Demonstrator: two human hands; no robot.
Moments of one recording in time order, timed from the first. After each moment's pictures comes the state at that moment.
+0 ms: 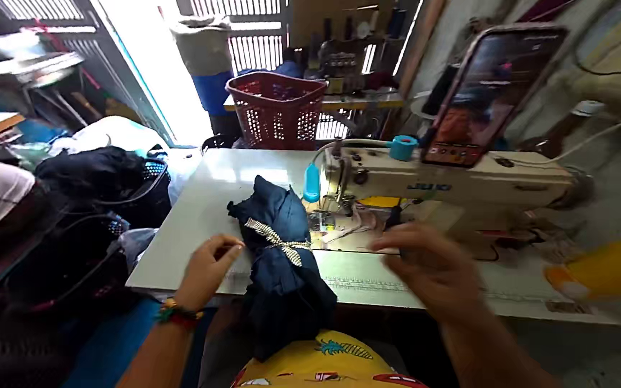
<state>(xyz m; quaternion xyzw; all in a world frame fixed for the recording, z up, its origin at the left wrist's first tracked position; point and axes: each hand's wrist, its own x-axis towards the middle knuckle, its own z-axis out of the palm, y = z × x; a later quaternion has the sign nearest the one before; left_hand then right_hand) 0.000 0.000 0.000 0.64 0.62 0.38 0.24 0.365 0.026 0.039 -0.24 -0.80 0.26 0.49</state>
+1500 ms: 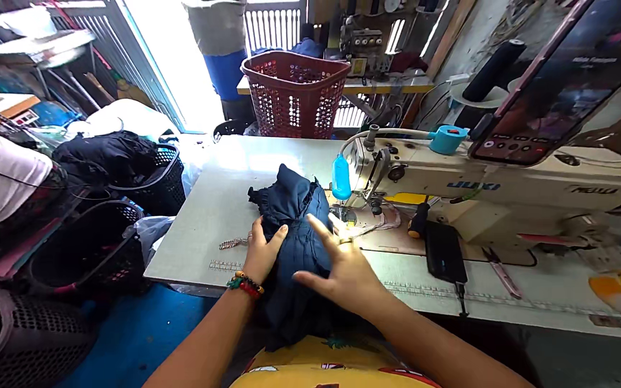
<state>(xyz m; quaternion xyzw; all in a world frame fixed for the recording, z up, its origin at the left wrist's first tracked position) 0.039 0.047 -0.053 0.45 0.70 0.41 0.37 0.243 0.038 -0.027 -0.45 -0.80 0.26 0.30</state>
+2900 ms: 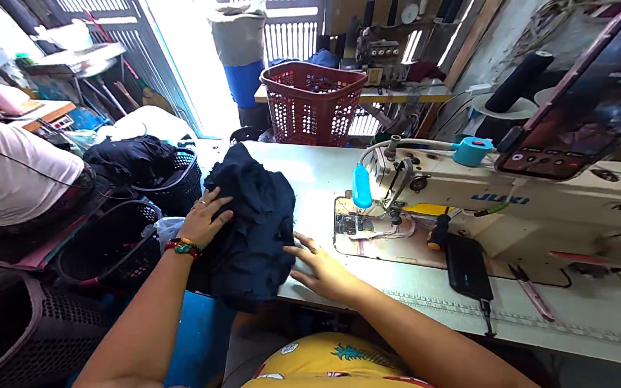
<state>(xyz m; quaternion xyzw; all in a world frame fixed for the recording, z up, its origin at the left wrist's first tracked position) -0.150 0.077 -0.033 0.70 0.68 0.21 0.03 0.194 0.076 -0.064 -0.30 -0.87 0.34 0.17</state>
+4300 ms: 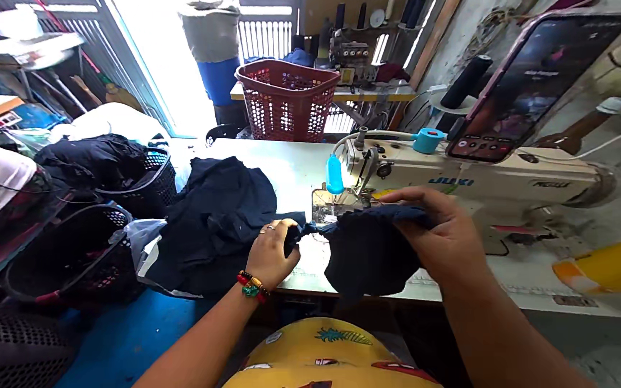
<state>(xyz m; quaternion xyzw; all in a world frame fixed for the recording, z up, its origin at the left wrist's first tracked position) 0.057 0.032 -0.046 0.73 0.61 0.29 0.13 0.324 0.037 0.063 -0.36 -0.72 0.29 0.52</state>
